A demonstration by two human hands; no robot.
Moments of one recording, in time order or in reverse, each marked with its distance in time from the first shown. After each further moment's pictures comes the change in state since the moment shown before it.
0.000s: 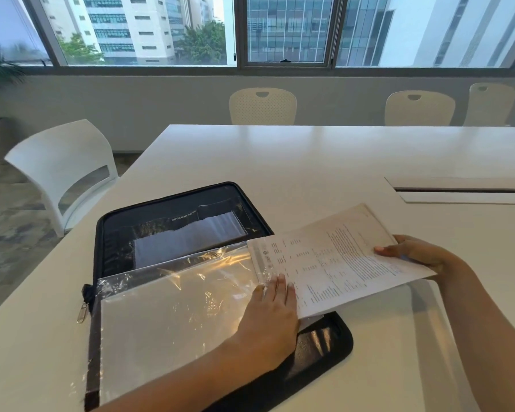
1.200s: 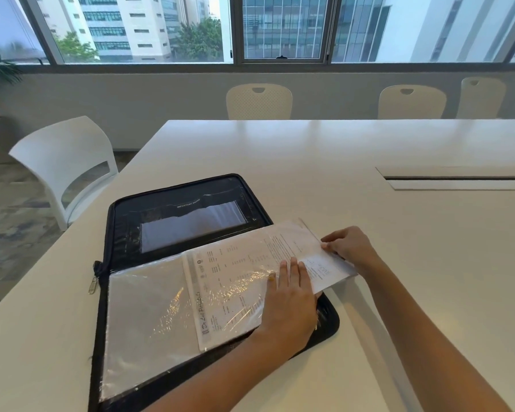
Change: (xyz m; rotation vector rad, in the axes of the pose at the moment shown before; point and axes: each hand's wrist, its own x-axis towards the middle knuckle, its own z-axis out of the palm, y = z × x) left_hand 0.004 0.052 0.029 -0.139 0.200 -0.115; right_hand -0.009 -0.003 0.146 -0.407 0.597 -0.156
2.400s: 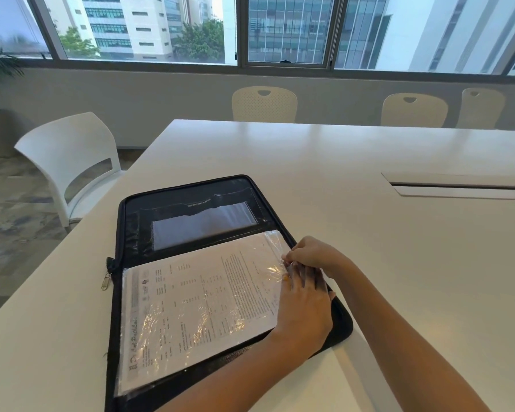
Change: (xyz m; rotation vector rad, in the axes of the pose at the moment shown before) left_hand -0.001 -0.003 0.003 0.063 0.042 -0.004; right_hand -0.032 -0.069 0.067 -0.235 -0.360 0.074
